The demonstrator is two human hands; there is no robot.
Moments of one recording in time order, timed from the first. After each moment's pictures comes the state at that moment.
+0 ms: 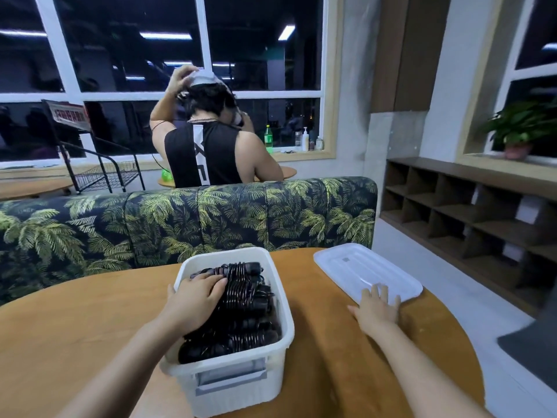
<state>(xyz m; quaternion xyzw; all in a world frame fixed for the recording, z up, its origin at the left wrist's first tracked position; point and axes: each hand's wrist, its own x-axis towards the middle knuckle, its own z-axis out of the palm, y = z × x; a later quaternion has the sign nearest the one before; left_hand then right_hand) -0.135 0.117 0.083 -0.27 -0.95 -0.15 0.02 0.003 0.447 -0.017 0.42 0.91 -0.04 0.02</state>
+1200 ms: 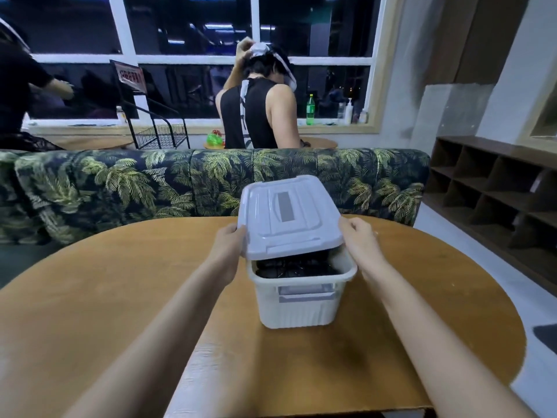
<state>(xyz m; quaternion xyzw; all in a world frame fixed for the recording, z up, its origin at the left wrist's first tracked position) -0.101 0.046 0.090 -0.08 -0.73 -0.67 -0.10 -0.001 0.254 0.096 0.23 0.79 -0.50 -0.27</state>
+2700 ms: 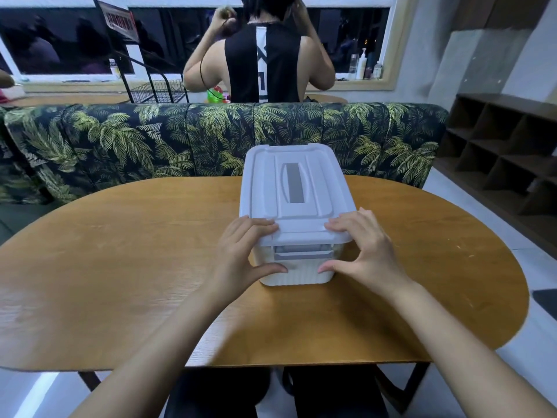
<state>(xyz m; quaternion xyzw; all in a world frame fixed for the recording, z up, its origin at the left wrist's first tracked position) -0.046 0.024 0.017 -0.49 -0.75 -0.34 0.29 0.057 0.263 0.027 -0.11 0.89 -0.20 -0.38</state>
